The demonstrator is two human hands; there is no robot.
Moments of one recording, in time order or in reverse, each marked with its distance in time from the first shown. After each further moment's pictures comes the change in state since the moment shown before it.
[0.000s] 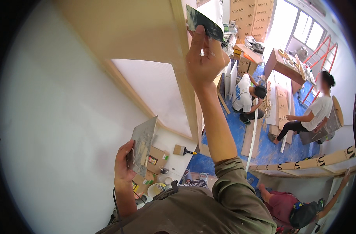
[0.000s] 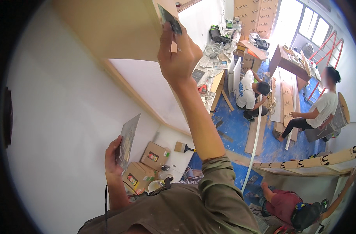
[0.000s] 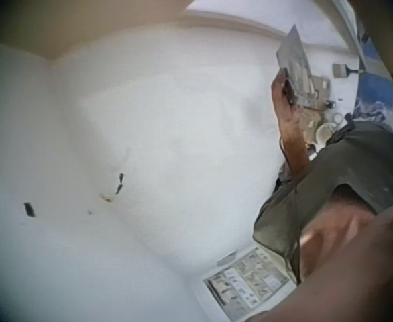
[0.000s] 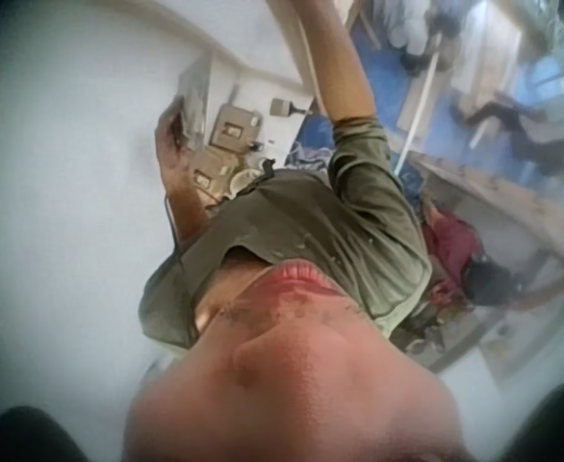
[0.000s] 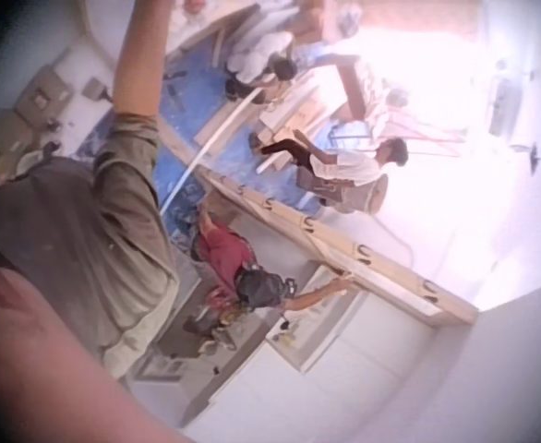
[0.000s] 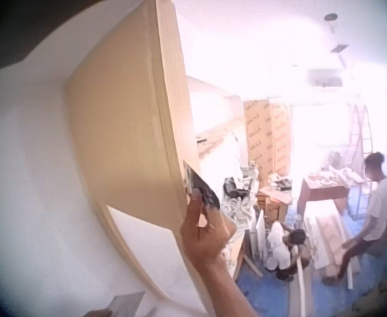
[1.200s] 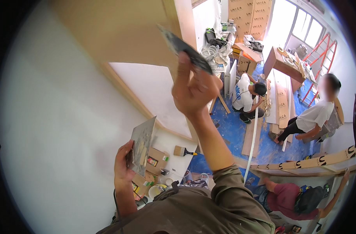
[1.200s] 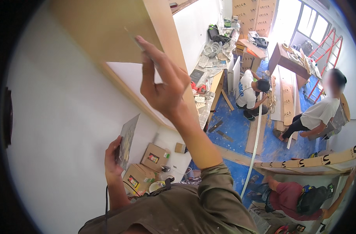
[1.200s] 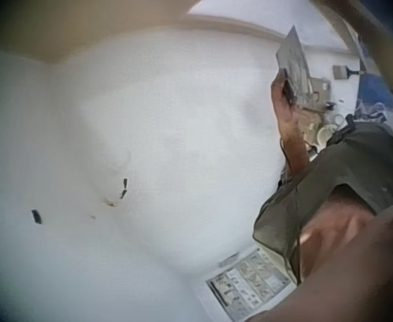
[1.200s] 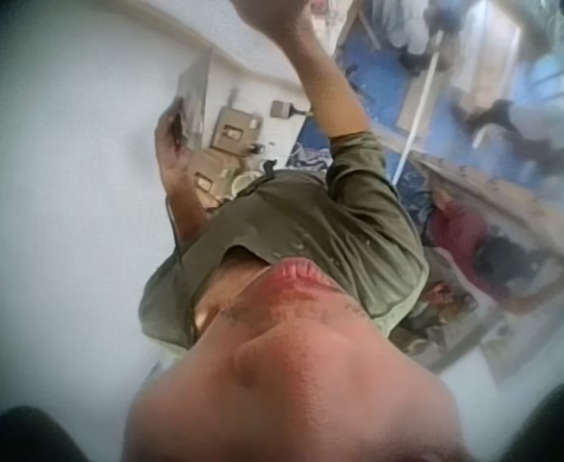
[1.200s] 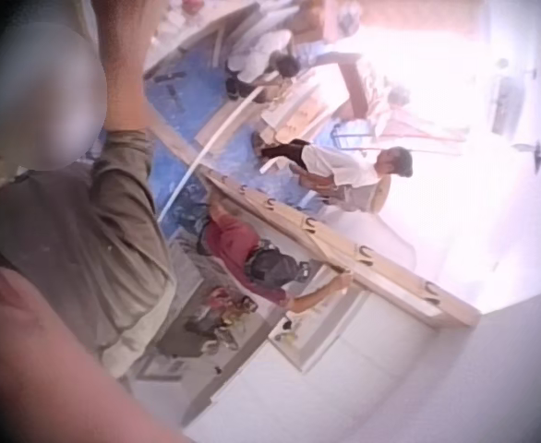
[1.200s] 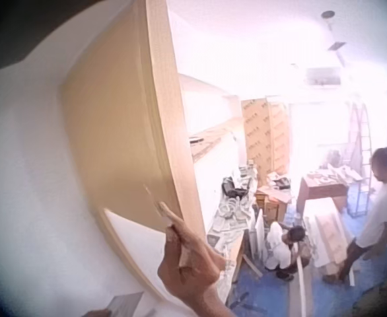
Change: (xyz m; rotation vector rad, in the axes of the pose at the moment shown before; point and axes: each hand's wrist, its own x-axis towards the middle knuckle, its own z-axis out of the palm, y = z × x) left_hand 0.018 -0.008 -0.005 0.002 0.084 0.081; right_hand -0.012 -0.054 -0.023 0.037 -0.105 0.081
